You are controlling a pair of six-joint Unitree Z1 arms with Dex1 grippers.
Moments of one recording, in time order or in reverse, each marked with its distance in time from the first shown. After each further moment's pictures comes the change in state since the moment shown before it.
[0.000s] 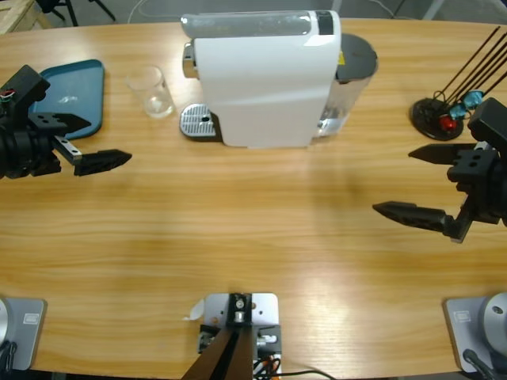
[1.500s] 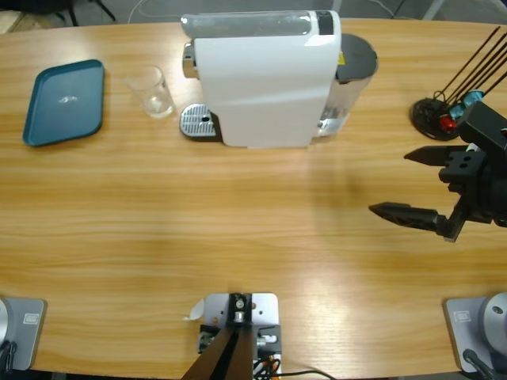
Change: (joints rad) arm 0 0.205 0.089 -0.655 0.396 -0.435 -0.335; arm 1 0.001 0.026 0.000 -0.003 0.000 0.000
